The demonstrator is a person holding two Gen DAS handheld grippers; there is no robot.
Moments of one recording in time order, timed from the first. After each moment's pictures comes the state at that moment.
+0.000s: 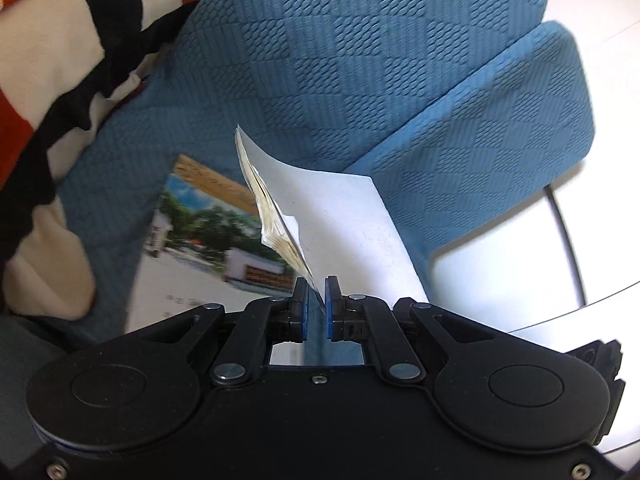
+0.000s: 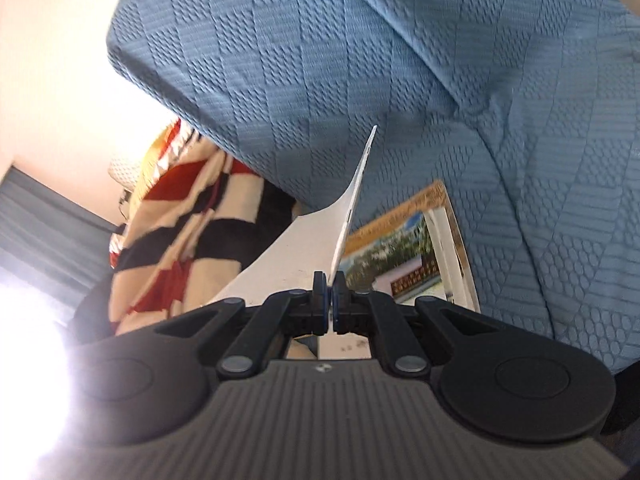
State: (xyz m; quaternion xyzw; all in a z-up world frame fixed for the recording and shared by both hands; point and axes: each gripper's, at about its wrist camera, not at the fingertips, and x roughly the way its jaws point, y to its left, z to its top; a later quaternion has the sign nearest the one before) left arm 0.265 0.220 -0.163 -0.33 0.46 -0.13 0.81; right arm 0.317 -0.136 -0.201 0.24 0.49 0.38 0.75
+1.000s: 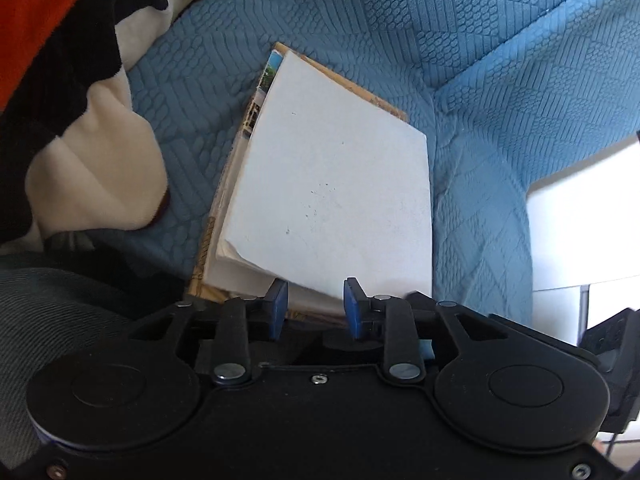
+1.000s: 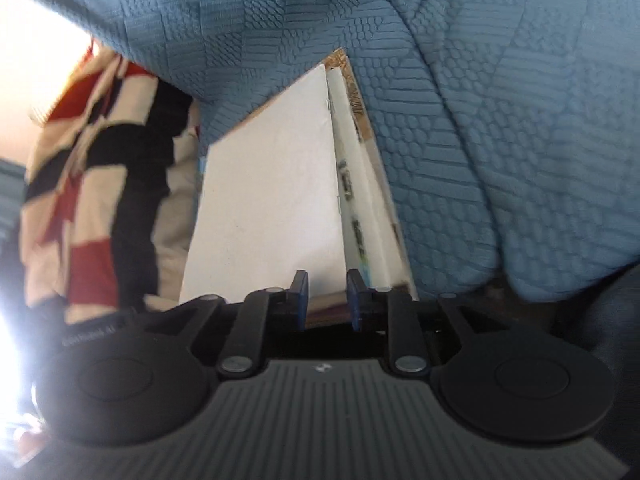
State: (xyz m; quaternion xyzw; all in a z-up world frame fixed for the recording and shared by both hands) left arm 0.242 0.209 -0.248 -0.27 0.58 -0.06 0.77; right arm 0.288 -0.129 -0.279 0.14 0.61 0.31 0.72
